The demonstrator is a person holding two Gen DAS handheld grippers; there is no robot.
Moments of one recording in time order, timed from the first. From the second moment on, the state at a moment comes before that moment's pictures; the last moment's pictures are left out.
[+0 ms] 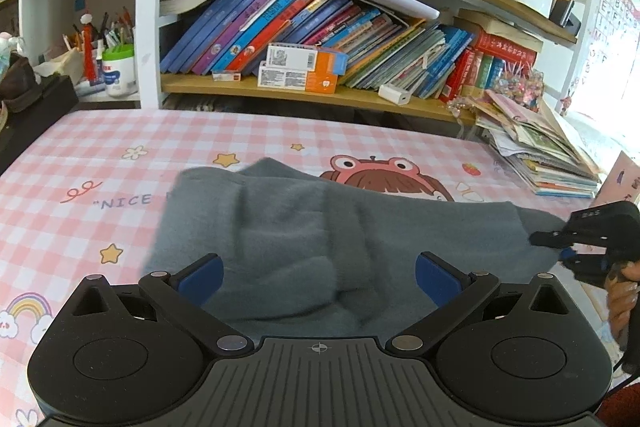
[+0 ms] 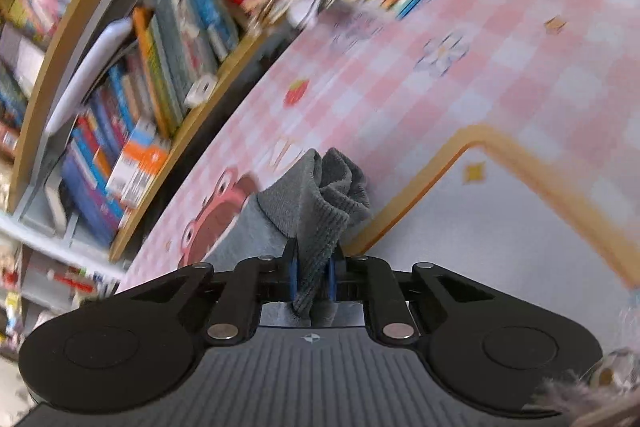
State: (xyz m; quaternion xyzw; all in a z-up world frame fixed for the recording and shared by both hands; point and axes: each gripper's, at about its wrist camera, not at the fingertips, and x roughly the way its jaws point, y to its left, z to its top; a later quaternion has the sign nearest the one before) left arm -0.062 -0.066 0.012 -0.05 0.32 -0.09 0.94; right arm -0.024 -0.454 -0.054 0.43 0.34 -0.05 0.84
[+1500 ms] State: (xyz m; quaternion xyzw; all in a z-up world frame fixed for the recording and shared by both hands) left arm -0.069 0.084 0.024 -0.16 0.27 -0.03 0.95; right arm -0.020 -0.162 0.032 0.03 0.34 0.30 0.89
